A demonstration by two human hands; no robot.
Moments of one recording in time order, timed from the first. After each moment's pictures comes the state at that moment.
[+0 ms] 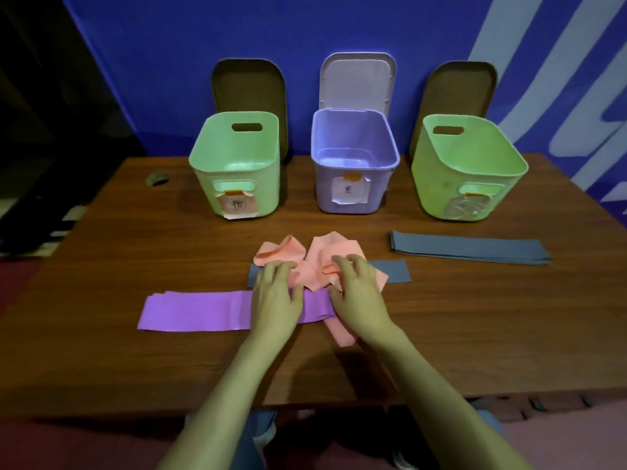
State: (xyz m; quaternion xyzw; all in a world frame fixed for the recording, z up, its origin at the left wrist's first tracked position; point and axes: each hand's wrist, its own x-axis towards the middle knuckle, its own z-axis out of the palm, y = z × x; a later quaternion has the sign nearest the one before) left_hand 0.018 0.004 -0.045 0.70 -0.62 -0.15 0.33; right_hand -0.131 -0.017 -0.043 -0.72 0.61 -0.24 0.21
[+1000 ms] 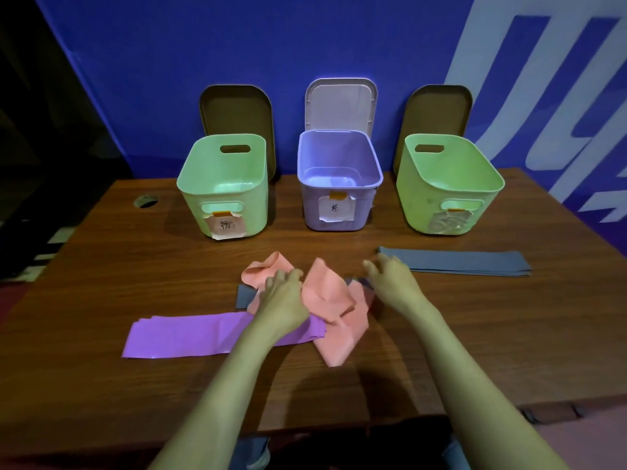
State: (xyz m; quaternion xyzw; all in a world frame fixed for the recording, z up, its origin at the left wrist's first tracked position) left_hand 0.001 -0.026 -0.008 0.68 -0.68 -0.26 0.11; right_hand -0.191 -0.060 -0.002 -0.63 0.70 -0.20 0.25
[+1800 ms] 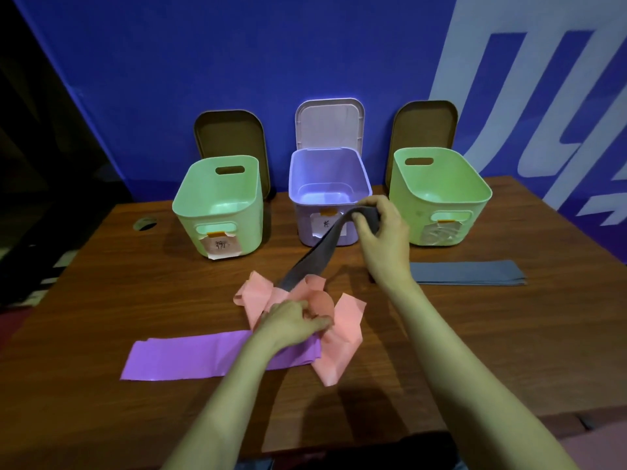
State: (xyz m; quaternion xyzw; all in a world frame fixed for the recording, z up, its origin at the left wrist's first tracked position) left_hand -0.014 -0.033 -0.005 0.69 -0.64 -0.33 0.00; right_hand -0.175 -0.081 0.065 -0.61 0.53 -0.56 0.17
